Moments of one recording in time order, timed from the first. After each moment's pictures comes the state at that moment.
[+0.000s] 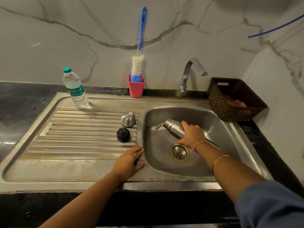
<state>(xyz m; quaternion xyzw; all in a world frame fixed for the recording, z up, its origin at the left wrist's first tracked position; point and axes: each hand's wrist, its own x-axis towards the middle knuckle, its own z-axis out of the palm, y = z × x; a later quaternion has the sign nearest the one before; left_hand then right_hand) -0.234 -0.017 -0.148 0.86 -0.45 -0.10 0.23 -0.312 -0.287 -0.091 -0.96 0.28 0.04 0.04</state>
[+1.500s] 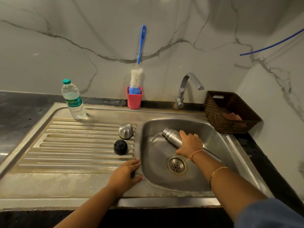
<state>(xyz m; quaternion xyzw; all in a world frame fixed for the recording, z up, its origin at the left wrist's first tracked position) -0.230 -0.019 -0.146 0.87 -0.42 -0.13 0.24 -0.307 -0.278 -0.068 -0.95 0.31 0.05 0.01</state>
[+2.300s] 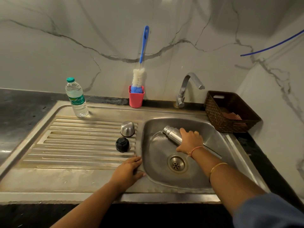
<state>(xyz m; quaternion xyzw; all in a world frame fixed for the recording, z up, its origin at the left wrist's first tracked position) -0.234 -0.020 -0.142 0.87 -0.42 -0.13 0.23 -0.306 -0.271 -0.059 -0.95 0.31 0.06 -0.01</state>
